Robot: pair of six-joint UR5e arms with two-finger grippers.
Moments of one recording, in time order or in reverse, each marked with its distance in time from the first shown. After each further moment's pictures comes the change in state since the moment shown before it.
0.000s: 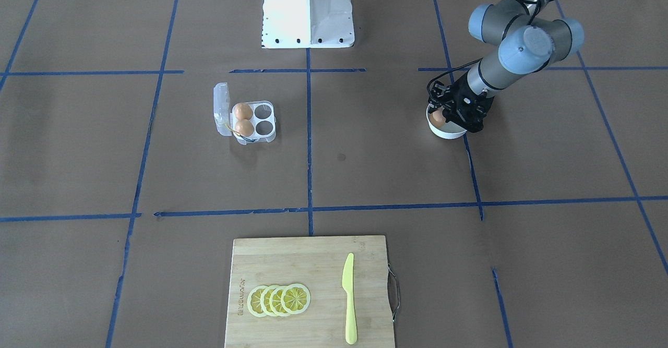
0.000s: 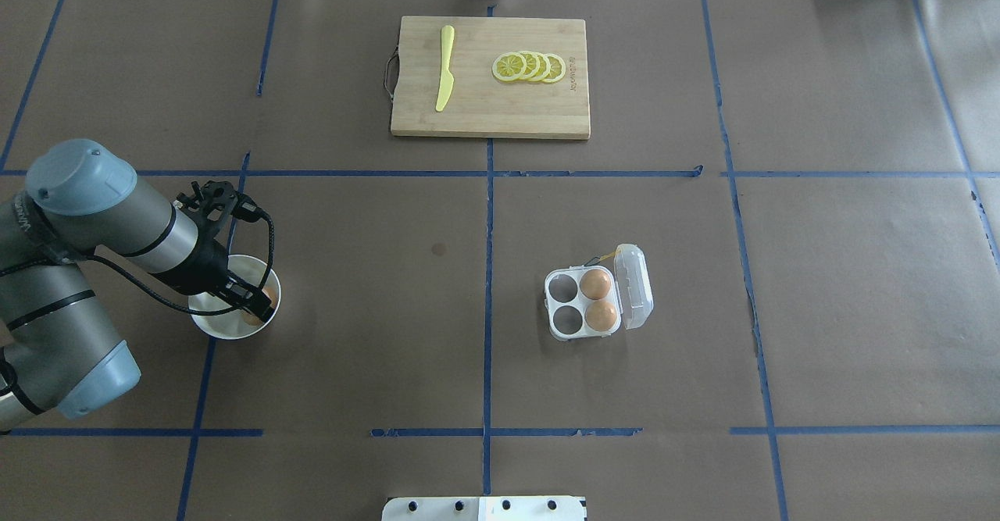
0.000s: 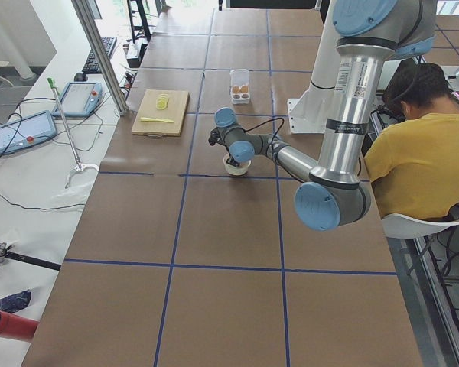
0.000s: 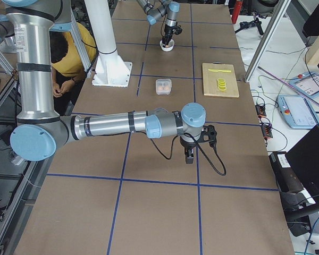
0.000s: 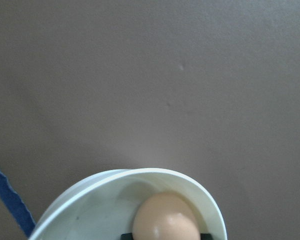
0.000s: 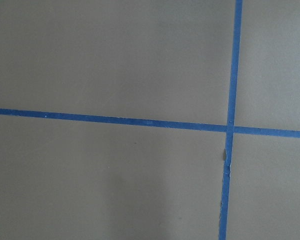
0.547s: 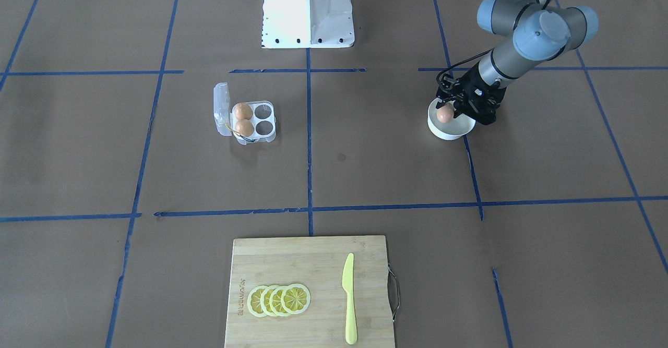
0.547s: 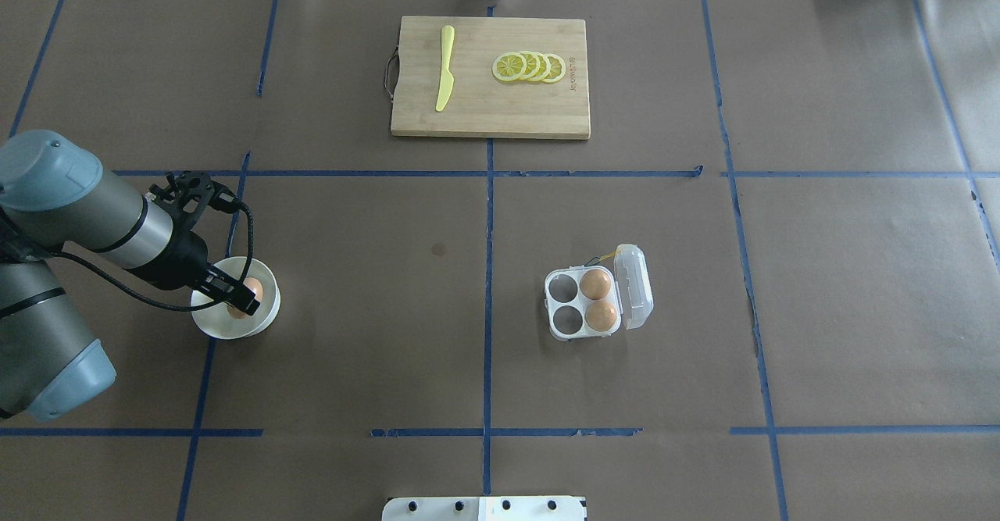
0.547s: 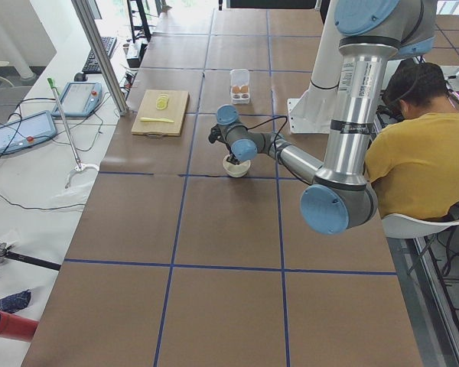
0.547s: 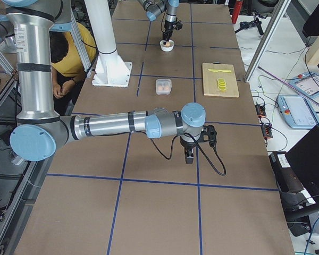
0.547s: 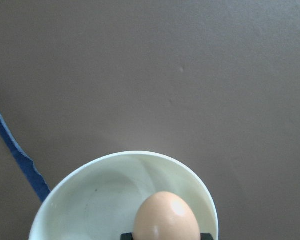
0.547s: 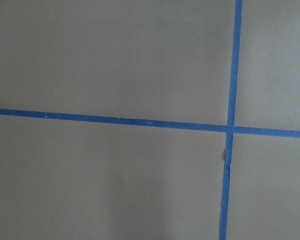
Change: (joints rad) left arm -0.037 0.042 -0.070 0.008 0.002 -0.001; right arm 0.000 -0.001 0.002 0.000 0.000 0.001
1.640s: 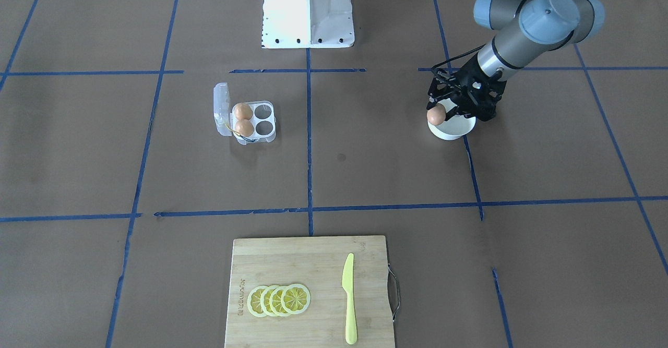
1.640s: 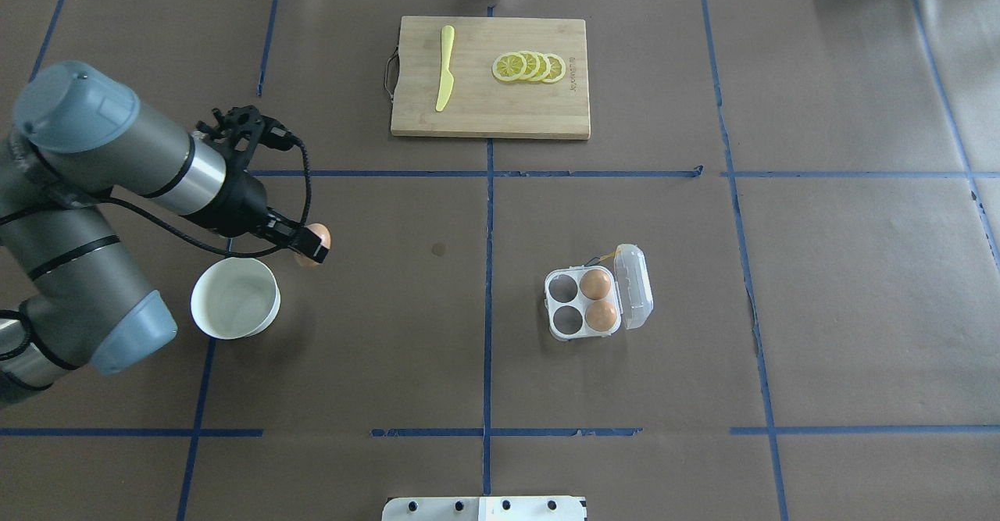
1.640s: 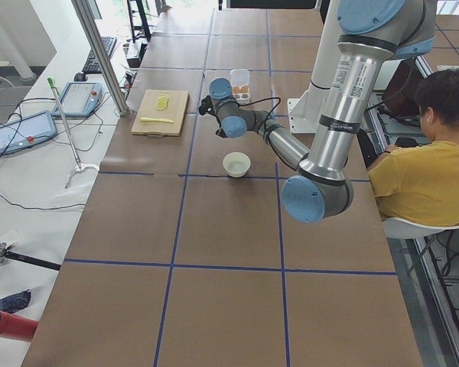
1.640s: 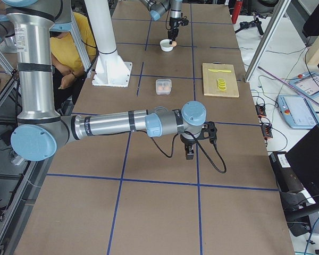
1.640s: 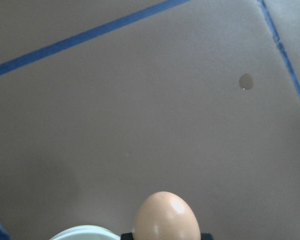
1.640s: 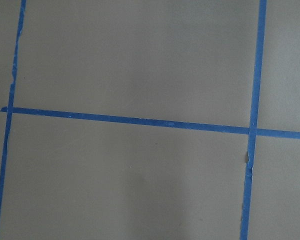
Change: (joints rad) left arm 0.004 -0.241 0.026 0.009 0.002 -0.122; right arm 0.000 0.005 0.007 0.001 0.057 -0.001
